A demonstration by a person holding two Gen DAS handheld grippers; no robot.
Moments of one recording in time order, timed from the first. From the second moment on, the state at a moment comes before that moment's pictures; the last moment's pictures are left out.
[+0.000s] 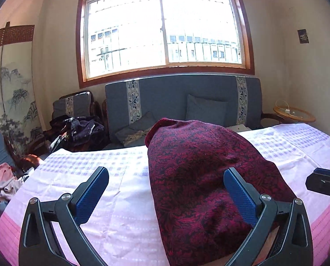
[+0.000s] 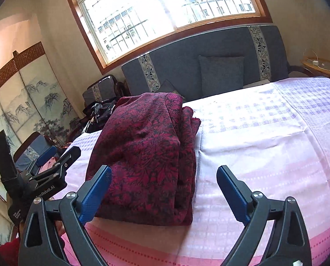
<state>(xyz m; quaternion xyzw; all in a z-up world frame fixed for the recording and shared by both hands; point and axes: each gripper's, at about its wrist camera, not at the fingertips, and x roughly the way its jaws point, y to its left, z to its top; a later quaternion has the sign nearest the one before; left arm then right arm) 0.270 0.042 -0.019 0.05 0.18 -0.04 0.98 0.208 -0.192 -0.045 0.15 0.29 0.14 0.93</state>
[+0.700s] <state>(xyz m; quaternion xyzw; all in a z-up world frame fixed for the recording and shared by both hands) 0.115 0.018 0.038 0.01 0.14 -0.06 0.99 0.083 -0.180 -0.027 0.08 0.26 0.13 0.95</state>
